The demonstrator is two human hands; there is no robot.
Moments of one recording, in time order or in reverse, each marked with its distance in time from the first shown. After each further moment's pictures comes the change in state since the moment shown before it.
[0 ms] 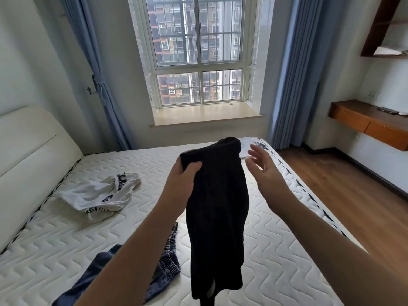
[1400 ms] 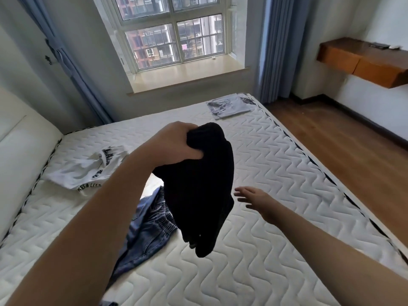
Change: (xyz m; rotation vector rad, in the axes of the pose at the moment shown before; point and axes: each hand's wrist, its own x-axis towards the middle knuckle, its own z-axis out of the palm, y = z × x) left_hand 0.006 0.021 0.030 1.116 -0.525 0.201; right_hand -0.098 0.178 -0.032 0.003 -0.216 0.700
